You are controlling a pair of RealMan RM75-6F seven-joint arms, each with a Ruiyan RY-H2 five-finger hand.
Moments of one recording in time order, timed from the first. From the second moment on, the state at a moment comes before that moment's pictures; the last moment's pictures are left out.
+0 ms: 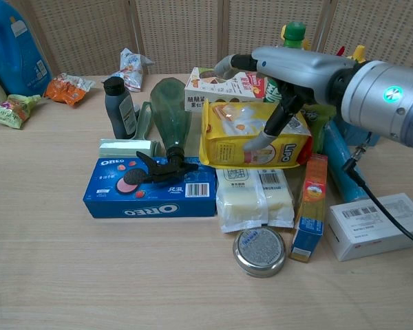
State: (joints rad) left arm -0.14 -0.81 -0.04 -1.95 1.34 1.30 -0.11; right arm 0.72 -1.58 0.31 -1.75 -1.03 0.99 -0.54
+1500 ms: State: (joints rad) left arm -0.14 -0.80 -0.05 -1.94 1.34 1.29 -0.15; right arm 0.80 -1.73 0.25 -1.55 -0.99 1.13 -0.51
